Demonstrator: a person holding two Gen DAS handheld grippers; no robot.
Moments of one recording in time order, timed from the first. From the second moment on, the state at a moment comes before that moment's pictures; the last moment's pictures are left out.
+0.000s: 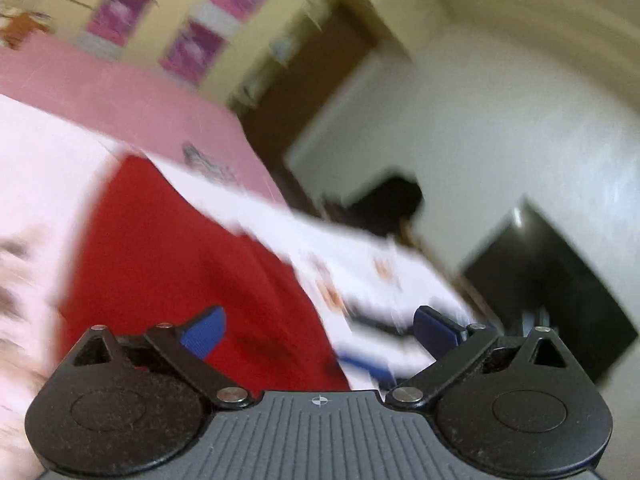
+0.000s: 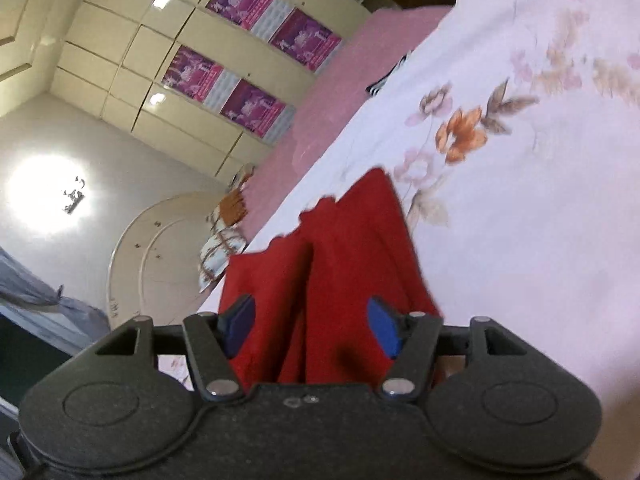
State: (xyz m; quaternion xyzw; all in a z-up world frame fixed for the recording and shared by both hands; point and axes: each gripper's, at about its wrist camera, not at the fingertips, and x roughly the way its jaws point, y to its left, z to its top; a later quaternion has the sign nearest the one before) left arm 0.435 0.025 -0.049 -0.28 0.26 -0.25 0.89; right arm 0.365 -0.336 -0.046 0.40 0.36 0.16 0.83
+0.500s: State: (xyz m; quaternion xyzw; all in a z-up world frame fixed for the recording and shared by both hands) left arm 0.452 0.083 -0.111 -0.25 0.36 -0.06 0.90; right arm 0.385 -0.251 -0.052 0.31 0.42 0.21 0.83
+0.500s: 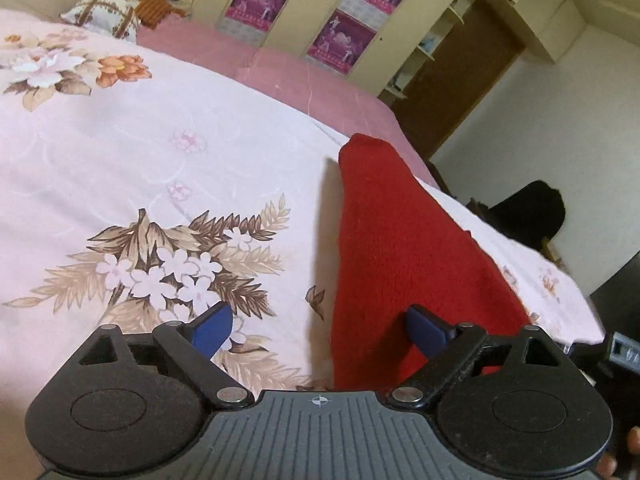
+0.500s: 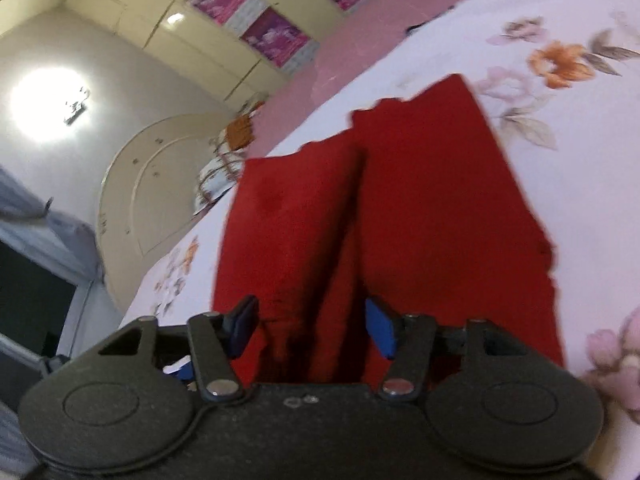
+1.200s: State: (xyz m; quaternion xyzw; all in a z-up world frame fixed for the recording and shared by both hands) left arm 0.479 0.065 -0.087 -0.21 0.34 -0.08 0.91; right arm 0.397 -0.188 -0.019 0.03 0.36 0.20 0.91
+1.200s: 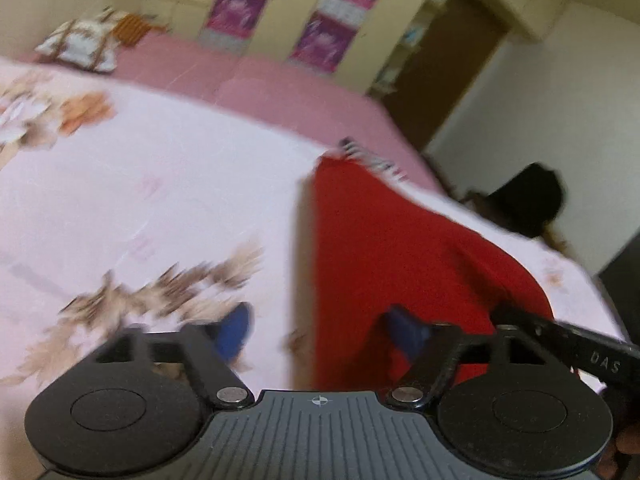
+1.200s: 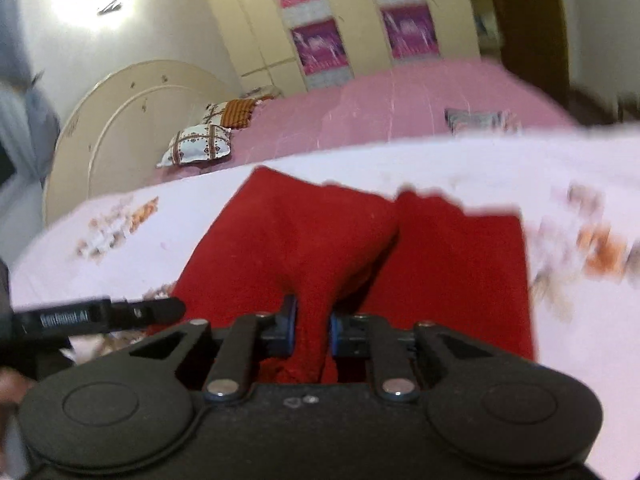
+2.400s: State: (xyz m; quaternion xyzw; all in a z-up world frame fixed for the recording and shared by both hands) left arm 0.546 -0.004 -0.088 -0.12 0.38 -0.15 0.90; right arm 0.433 -0.281 -0.012 0.07 0.26 0.14 0.95
